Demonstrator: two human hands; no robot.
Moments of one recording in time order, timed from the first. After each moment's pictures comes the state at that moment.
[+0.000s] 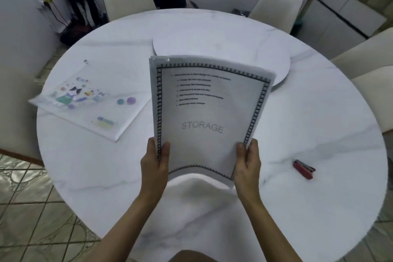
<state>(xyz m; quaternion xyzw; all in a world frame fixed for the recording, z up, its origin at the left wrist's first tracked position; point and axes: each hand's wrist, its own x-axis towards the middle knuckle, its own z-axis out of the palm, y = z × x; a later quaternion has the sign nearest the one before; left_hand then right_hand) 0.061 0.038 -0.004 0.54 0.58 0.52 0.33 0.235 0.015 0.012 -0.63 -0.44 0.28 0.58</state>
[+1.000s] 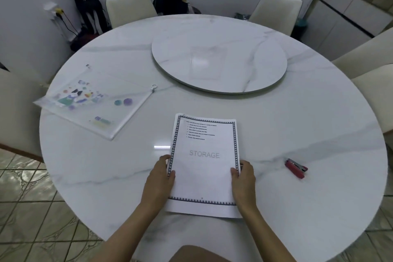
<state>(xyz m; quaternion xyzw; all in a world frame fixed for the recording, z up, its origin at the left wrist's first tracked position) 0.084 0.019 -0.067 0.60 0.67 0.26 0.35 0.297 -0.003 -0.073 -0.78 -0.44 0.26 0.35</state>
